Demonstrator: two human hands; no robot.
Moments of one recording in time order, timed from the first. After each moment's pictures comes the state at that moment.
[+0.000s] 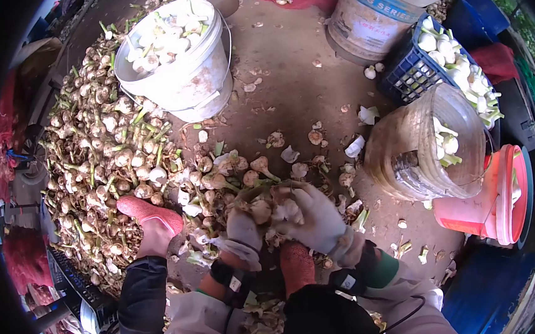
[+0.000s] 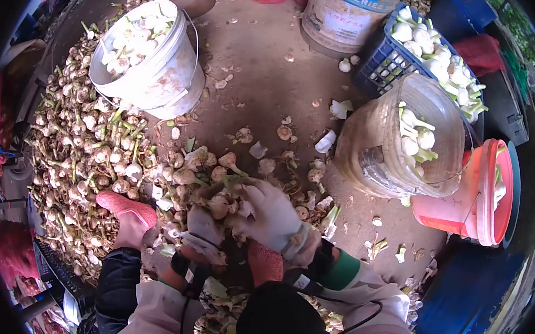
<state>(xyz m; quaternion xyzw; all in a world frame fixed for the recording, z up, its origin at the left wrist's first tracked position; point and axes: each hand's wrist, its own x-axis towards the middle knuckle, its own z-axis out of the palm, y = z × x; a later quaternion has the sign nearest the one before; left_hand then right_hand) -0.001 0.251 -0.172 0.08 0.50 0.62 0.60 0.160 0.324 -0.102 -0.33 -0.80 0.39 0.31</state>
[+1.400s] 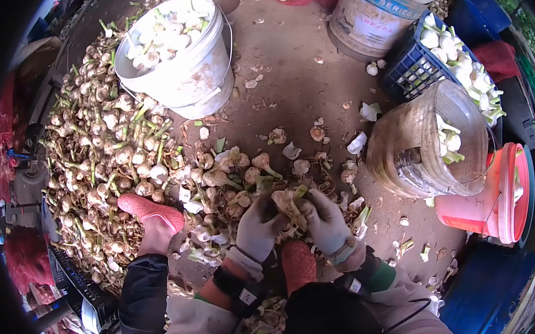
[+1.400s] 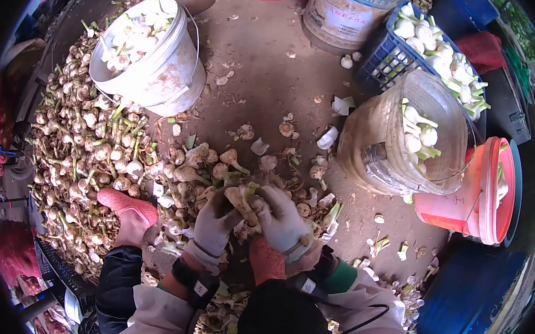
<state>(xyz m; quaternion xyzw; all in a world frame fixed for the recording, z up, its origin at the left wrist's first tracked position) 0.019 0.246 -0.117 0.26 0.53 0.54 0.61 0.174 0.295 -0.144 -0.42 -0.58 0.59 0.37</state>
